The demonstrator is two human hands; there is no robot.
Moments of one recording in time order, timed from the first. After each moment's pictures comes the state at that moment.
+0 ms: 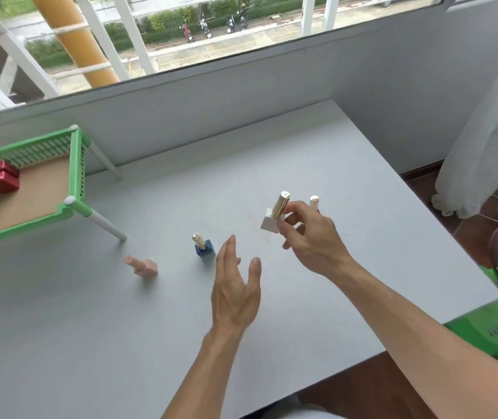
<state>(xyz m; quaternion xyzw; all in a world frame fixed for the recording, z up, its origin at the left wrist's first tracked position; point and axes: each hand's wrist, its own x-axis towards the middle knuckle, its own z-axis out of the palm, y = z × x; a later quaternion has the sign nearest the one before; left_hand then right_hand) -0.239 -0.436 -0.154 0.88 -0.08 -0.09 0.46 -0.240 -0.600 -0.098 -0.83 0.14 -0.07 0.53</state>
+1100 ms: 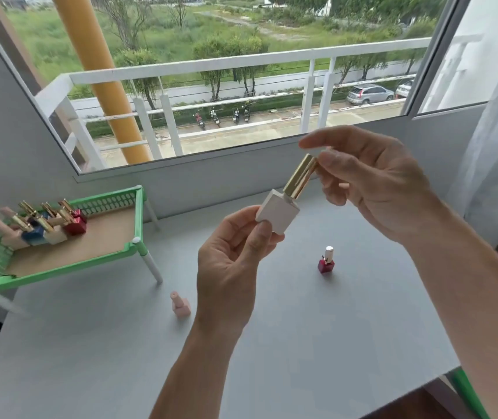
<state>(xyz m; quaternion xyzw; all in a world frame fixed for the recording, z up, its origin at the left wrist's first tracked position) -0.246 -0.381 0.057 0.55 -0.16 -0.05 0.82 -0.262 -0.558 0.131 -0.71 -0.11 -0.15 0.68</state>
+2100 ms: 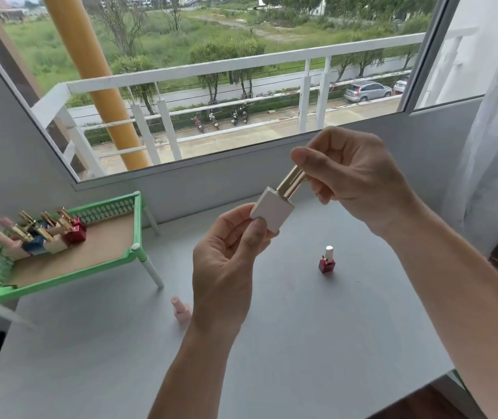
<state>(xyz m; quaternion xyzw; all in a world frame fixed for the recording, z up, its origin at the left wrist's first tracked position) -0.242 -0.383 0.065 0.56 -0.16 -0.04 0.81 -0.252 -0.546 0.134 -0.74 -0.05 -0.22 0.63</state>
